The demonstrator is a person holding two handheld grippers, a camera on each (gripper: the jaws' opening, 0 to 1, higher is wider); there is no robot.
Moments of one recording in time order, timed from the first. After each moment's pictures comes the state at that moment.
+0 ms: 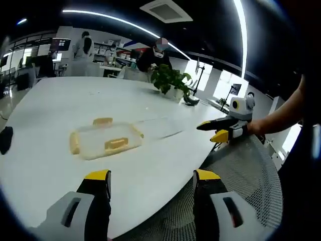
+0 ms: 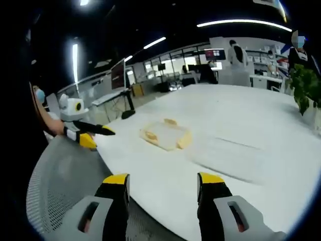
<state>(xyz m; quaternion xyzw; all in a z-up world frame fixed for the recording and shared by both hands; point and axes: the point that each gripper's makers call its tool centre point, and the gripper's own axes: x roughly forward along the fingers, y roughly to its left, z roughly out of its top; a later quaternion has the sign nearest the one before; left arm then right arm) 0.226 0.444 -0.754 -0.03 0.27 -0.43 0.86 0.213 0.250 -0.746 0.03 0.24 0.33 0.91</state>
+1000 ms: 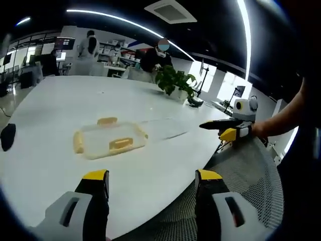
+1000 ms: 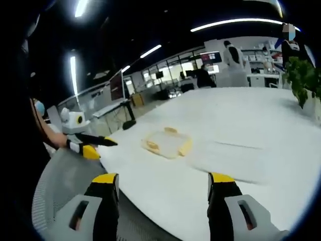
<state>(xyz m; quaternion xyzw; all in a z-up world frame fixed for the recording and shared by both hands) 0.232 0.448 -0.754 -0.04 0.27 -0.41 0.87 0.221 0.253 -0.734 0.07 0.22 0.33 0.91</state>
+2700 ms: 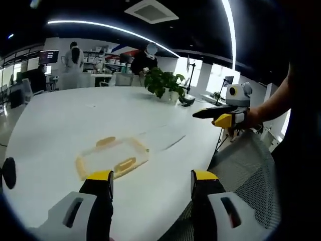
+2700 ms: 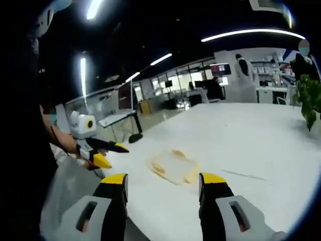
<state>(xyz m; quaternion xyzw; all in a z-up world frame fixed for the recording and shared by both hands) 0.267 0.446 -0.729 0.01 0.24 -0.46 0.86 0.255 0.279 -0.685 0.05 0.17 0.36 0.91</state>
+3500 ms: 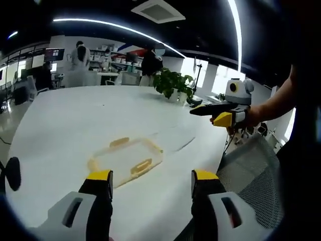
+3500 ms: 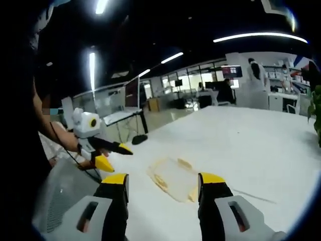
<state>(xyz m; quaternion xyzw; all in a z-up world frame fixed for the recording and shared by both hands) 0.294 0.464 -0.733 0.01 0.25 -0.44 0.86 0.293 0.316 -0.686 0.02 0.17 0.40 0.90</state>
